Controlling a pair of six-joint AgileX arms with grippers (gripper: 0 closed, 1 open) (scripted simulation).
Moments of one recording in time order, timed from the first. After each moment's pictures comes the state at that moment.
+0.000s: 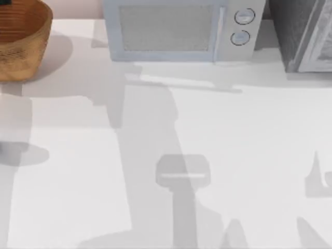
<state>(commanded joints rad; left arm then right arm) 0.17 2.50 2.50 -1.15 0.16 0.12 0.00 0.00 0.00 0.00 0.00 0.00</state>
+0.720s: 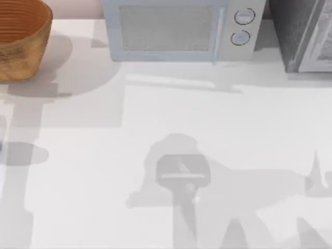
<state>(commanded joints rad) 0.07 1.21 1.25 -0.57 0.06 0.06 0.00 0.00 0.00 0.00 0.00 0.00</state>
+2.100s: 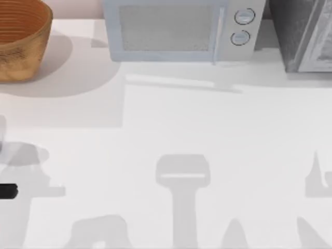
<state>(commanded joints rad) 0.00 0.00 0.00 0.00 0.00 0.00 0.00 0.00 0.00 0.00 0.00 0.00</state>
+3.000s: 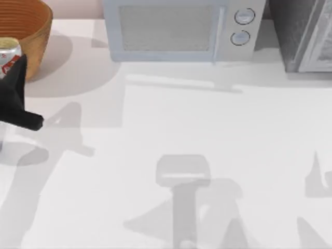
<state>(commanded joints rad) -0.11 0.76 0.35 0.43 0.23 0.04 0.00 0.00 0.00 0.00 0.00 0.00</state>
